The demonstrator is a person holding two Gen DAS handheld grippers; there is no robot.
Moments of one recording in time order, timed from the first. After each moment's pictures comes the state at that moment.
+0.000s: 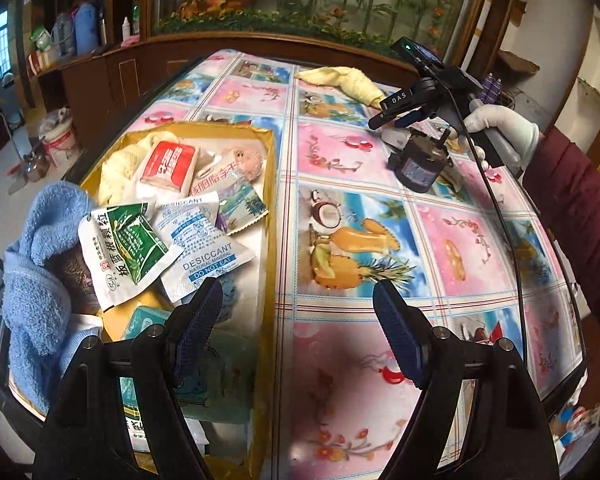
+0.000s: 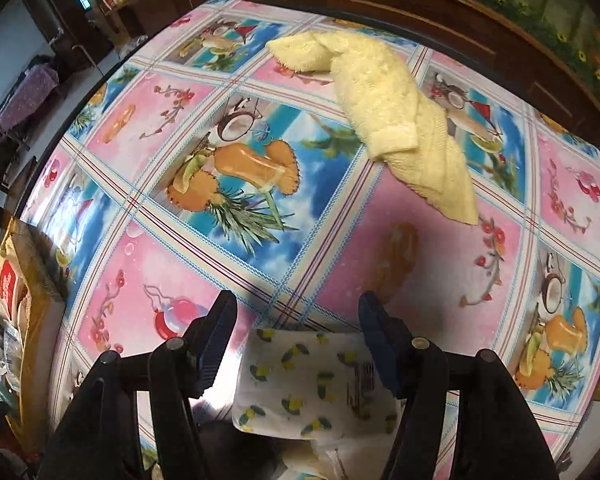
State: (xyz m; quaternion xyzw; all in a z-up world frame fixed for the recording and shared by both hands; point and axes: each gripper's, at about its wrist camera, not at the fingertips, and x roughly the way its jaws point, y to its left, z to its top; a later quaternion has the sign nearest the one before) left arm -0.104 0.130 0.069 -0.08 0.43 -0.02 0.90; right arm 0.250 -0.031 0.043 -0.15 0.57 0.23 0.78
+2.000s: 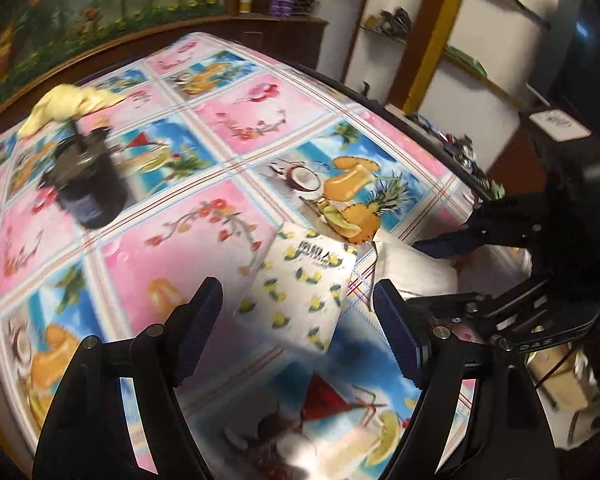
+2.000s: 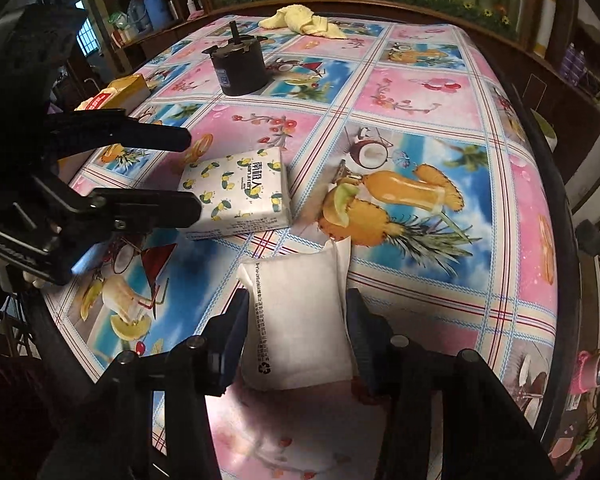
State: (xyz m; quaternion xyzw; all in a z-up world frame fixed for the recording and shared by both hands) left arm -0.038 -0.107 0.045 0.10 0.44 -0.35 0.82; right arm -0.100 -0.242 0.041 -0.07 0.49 0.20 0.85
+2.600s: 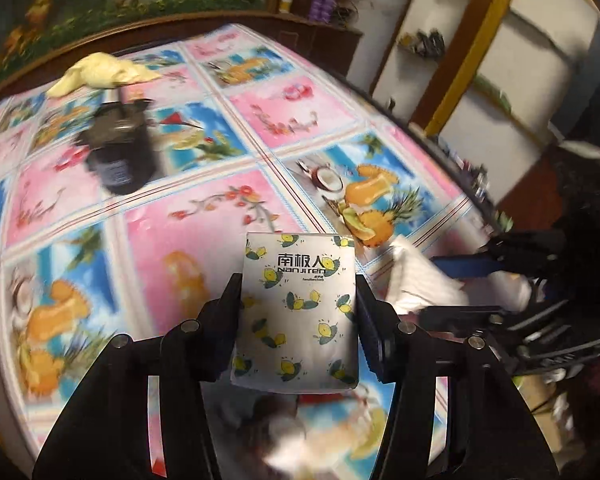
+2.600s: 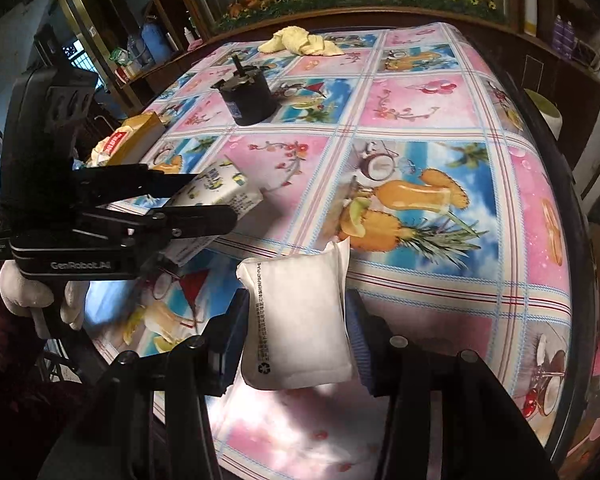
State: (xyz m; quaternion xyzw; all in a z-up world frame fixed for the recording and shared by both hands) left arm -0.051 -0.065 0.059 0.01 0.45 -0.30 0.84; right arm -0.106 -0.240 0.059 0.01 0.48 0.22 0.85
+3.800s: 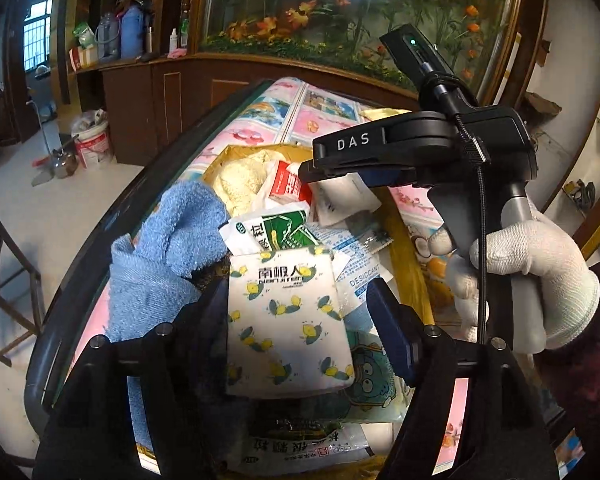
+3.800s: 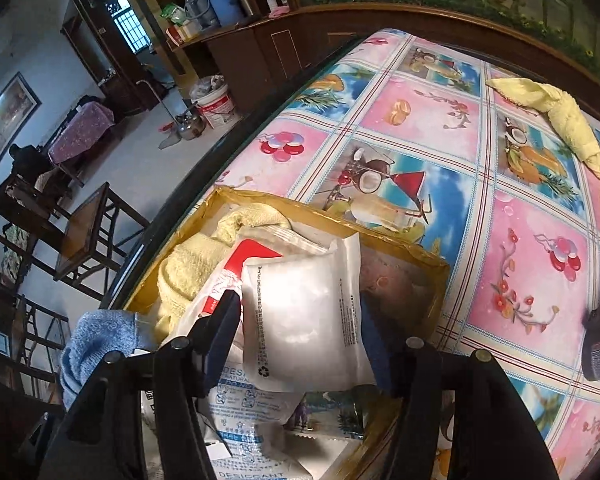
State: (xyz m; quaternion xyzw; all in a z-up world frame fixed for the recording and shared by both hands) left arm -0.138 0.231 0.067 -0.10 0.37 0.02 0.92; right arm 0.061 0.149 0.063 -0.03 0.49 0.31 0.81
